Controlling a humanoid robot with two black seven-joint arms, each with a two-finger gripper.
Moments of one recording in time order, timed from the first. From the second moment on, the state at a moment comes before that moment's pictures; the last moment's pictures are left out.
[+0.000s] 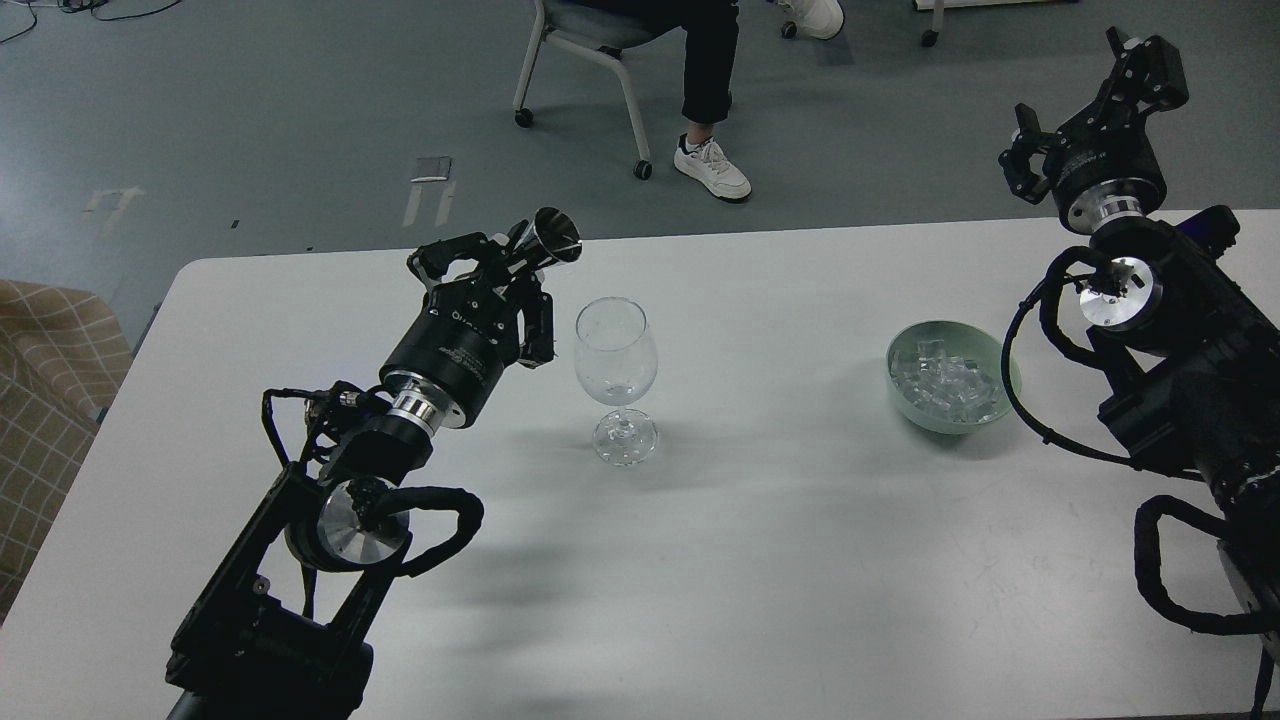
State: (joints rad) left arm -0.19 0.05 -1.21 -1.59 0.48 0.10 0.04; right arm 0.83 -0.16 1.30 0.48 -0.48 0.15 0.30
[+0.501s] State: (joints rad) left arm -0.18 0.06 -1.21 -1.59 0.54 0.04 0.04; right arm 0.83 -0.16 1.30 0.48 -0.48 0.15 0.30
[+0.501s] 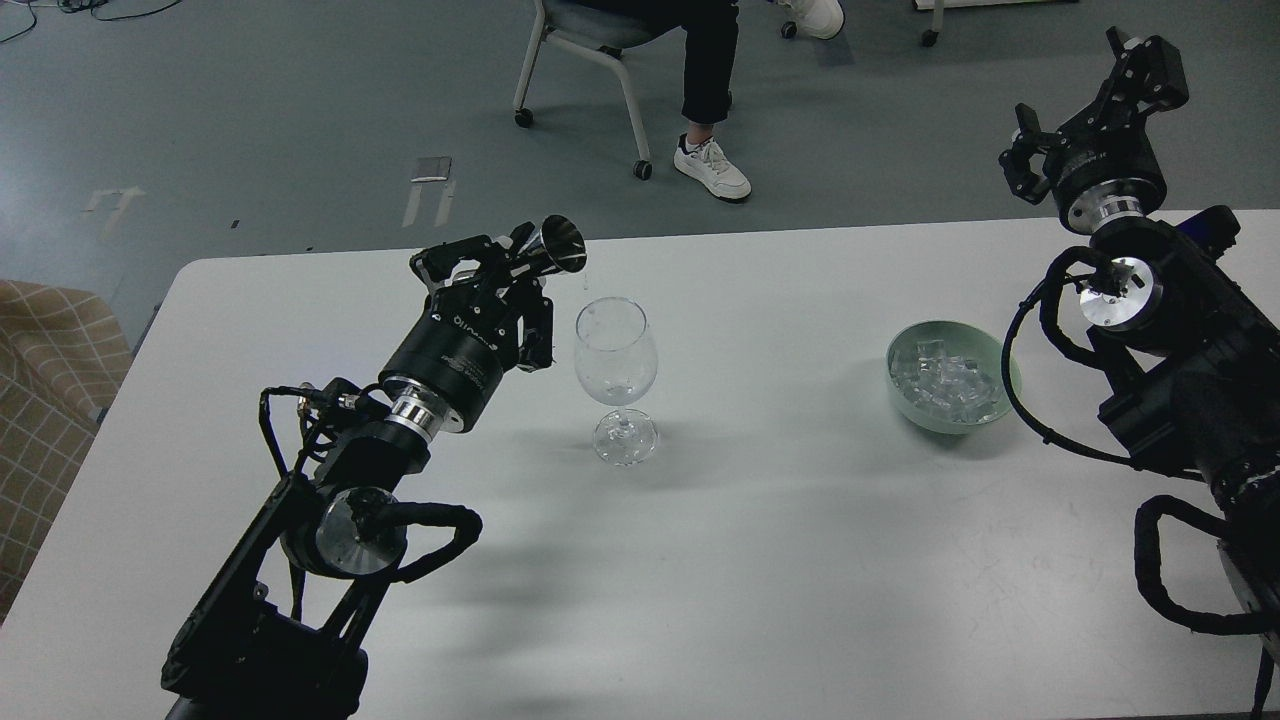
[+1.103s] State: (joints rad) left arm -0.17 0.06 -1.20 -1.57 0.63 0.02 0.03; right arm 0.83 -0.16 1.30 0.48 -0.48 0.15 0.30
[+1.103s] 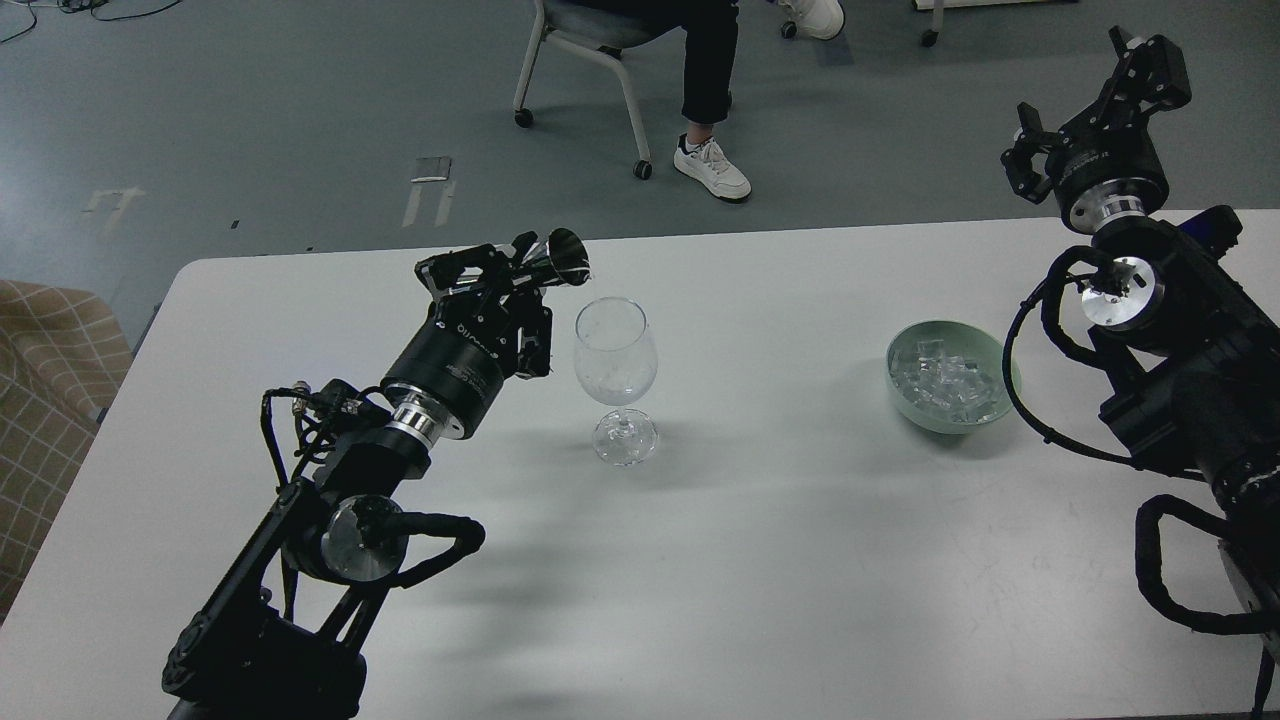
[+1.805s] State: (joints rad) left arm -0.17 0.06 -1.20 -1.54 0.74 -0.03 0.02; right arm 0.83 -0.16 1.30 0.48 -0.48 0.15 0.30
